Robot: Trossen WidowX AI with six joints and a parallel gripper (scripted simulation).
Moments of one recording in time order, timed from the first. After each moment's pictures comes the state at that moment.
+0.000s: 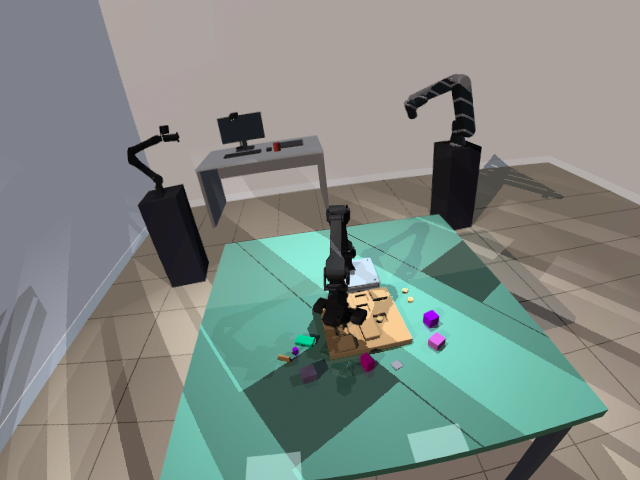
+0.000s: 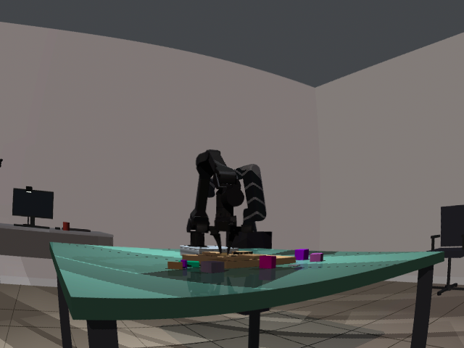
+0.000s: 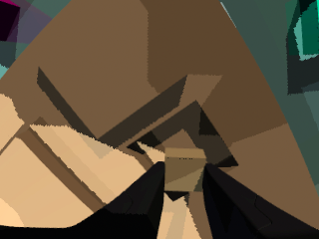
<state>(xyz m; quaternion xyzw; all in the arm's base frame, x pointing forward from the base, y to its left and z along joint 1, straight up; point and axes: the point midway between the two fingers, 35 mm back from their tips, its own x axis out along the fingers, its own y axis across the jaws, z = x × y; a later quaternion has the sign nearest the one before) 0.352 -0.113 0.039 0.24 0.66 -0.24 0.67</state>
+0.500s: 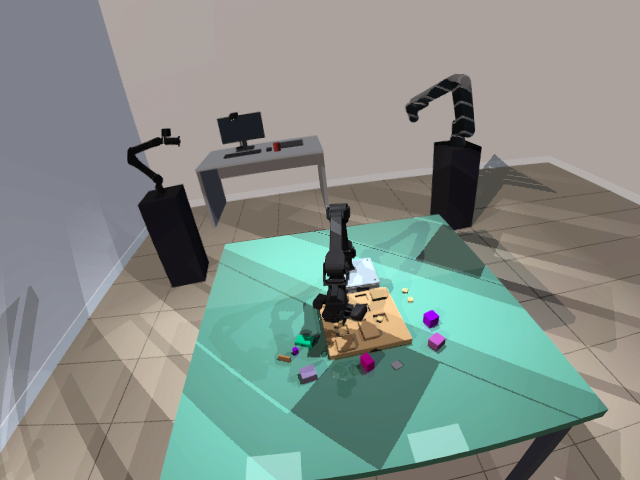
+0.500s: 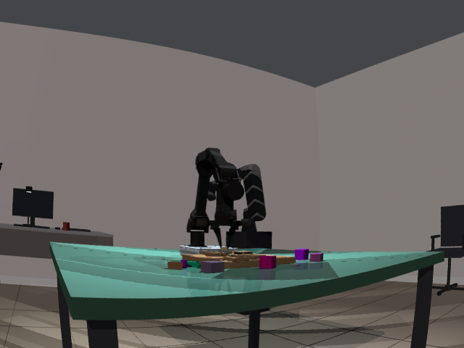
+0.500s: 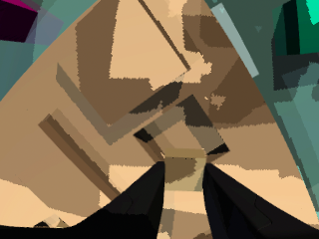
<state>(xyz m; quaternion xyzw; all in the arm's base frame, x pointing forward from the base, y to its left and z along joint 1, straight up) 0.351 -0.113 0.058 0.24 0.65 -0.24 0.68</state>
